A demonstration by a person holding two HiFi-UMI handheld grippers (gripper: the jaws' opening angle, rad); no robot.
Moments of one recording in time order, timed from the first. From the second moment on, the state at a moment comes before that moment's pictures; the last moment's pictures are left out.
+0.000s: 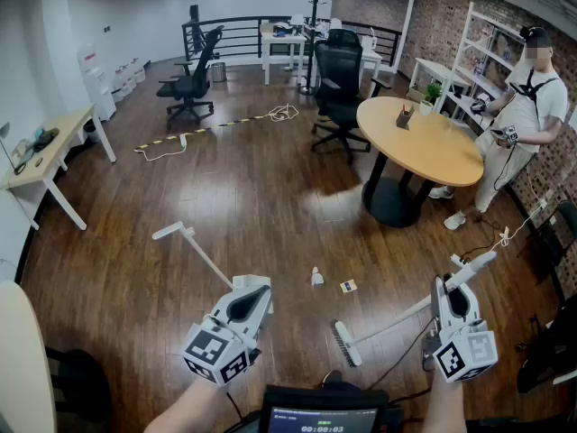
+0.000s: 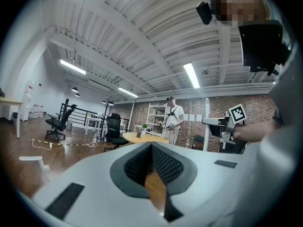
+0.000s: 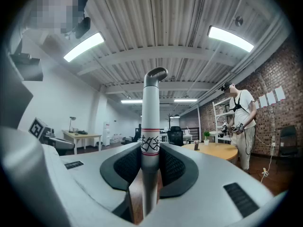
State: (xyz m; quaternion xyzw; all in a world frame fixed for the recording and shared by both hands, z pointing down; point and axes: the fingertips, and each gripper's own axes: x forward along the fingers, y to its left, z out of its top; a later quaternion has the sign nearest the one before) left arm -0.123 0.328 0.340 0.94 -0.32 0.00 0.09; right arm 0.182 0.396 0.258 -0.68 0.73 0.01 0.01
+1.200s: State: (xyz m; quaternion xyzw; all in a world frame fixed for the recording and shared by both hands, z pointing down) left arm 0.049 0.045 0.337 0.93 -0.35 0.04 0.08; right arm 0.293 0.090 0.248 -0.62 0.78 0.02 0.03
